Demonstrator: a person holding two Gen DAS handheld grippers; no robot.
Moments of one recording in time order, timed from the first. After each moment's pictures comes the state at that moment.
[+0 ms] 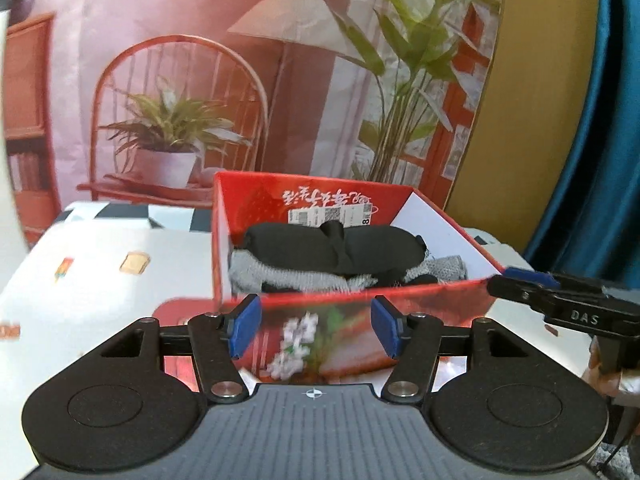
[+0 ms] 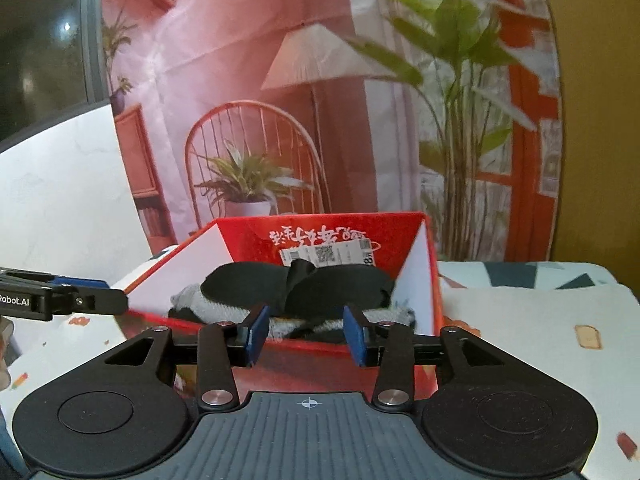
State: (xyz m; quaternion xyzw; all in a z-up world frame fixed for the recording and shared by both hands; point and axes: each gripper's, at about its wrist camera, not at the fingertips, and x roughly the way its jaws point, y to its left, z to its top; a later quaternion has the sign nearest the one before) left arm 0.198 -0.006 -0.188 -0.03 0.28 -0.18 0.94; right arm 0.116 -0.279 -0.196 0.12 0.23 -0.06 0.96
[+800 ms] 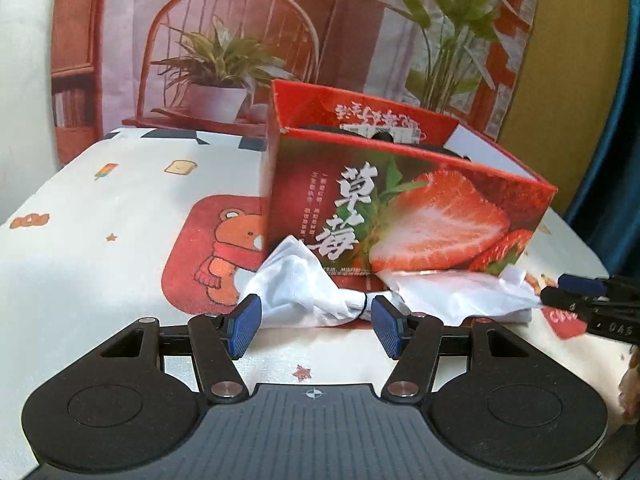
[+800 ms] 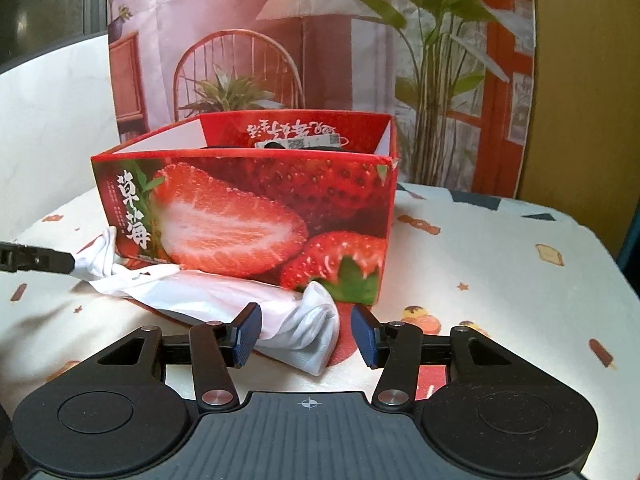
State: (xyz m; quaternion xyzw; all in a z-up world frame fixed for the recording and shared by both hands) left arm 0.159 0.014 -0.264 -0.03 0.33 -0.12 0.94; right arm 0.060 -0.256 -0.267 0.07 0.31 -0.09 0.95
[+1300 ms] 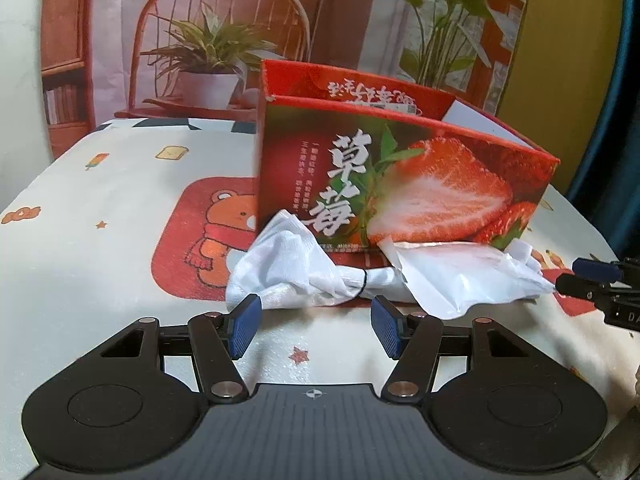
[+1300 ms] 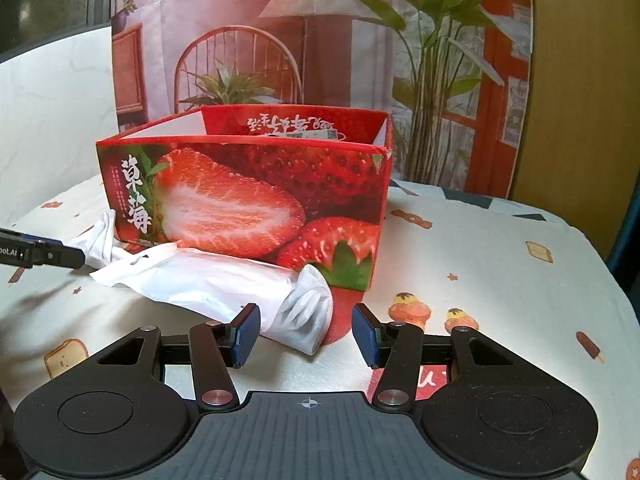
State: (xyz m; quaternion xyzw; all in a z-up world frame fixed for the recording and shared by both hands) left arm 0.160 0.005 -0.274 -0.02 0.34 -0.13 0.93; right arm 0.046 -0.253 -0.269 0.05 0.31 -0.09 0.94
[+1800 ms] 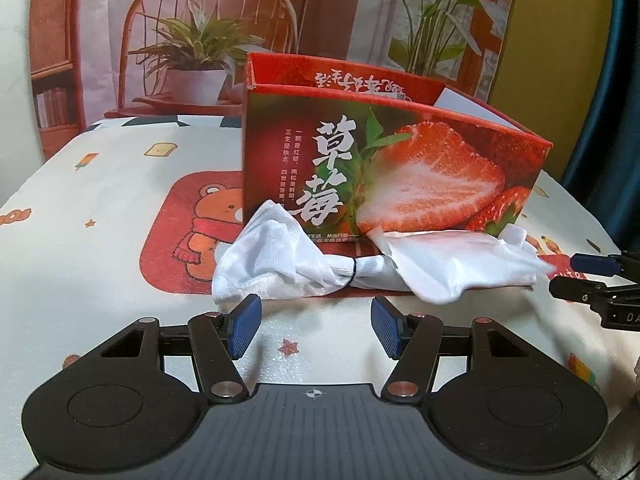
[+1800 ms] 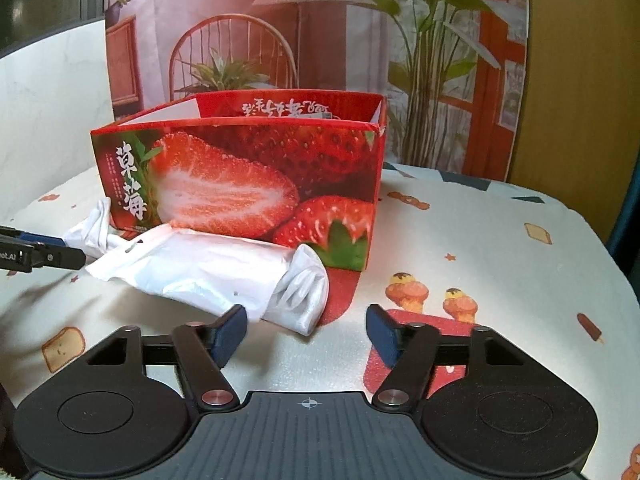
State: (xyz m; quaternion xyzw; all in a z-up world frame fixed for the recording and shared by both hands) left arm 0.161 0.002 -0.278 0.00 0.35 -0.14 0.93; right arm 0.043 -0.255 -0.277 0.06 0.33 -0.09 0.94
